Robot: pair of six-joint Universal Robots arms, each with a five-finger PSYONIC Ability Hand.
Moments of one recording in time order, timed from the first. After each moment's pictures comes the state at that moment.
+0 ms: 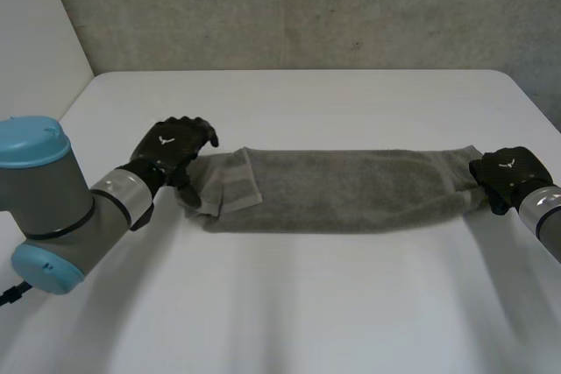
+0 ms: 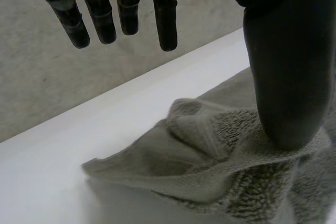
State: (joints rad) left arm 4.42 -2.06 -1.58 3.44 -1.25 3.30; right arm 1.54 -1.05 1.65 -0.24 1.29 2.45; left_hand 0.25 0.25 0.24 0.25 0.06; right_hand 1.32 1.32 1.33 1.34 1.16
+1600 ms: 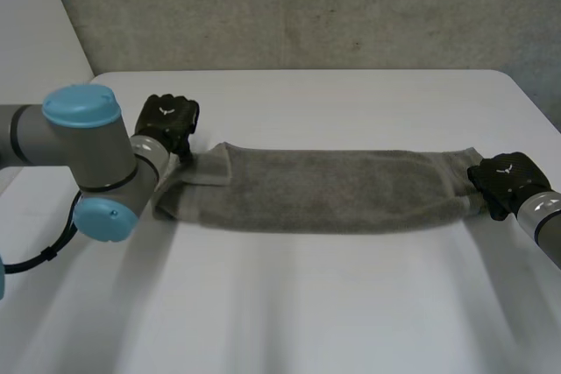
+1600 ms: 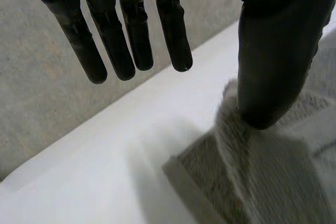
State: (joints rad) left arm 4.35 -2.33 -1.14 3.31 -1.55 3.41; right arm 1.54 -1.05 1.66 -0.24 1.29 2.43; left_hand 0.62 0.62 0.62 0.62 0.44; right_hand 1.32 1.32 1.33 1.34 1.16
